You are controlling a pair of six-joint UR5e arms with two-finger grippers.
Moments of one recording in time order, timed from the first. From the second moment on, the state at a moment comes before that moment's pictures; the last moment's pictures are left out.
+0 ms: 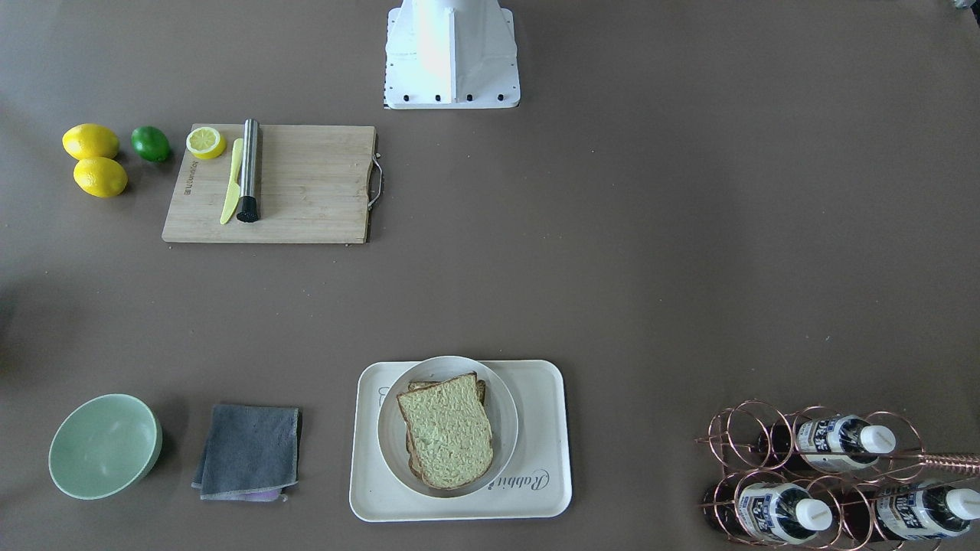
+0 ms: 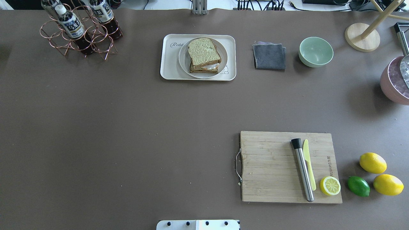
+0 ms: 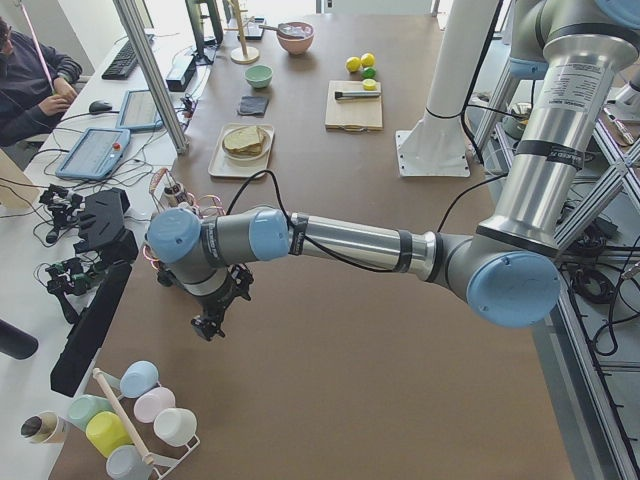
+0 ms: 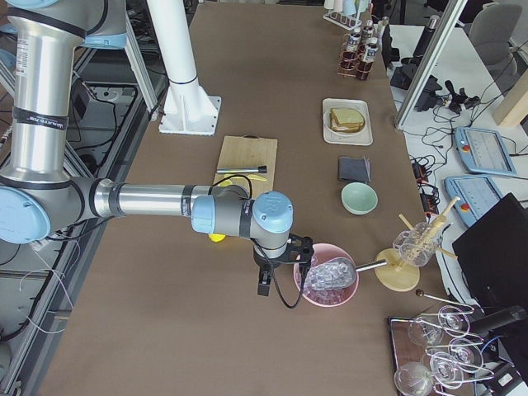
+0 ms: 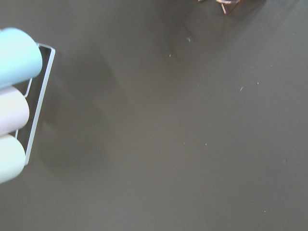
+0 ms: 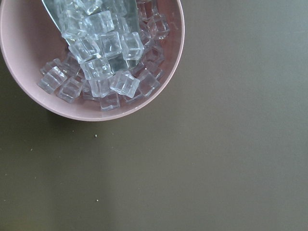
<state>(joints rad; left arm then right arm) -1.64 -1.82 -1.44 -1.30 -2.37 0.64 1.60 -1.75 1.77 -1.64 2.29 0.05</state>
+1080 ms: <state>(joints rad) -1.66 -1.68 -1.42 -1.51 -2.37 0.43 1.60 -1.76 1.78 -1.64 2.30 0.06</state>
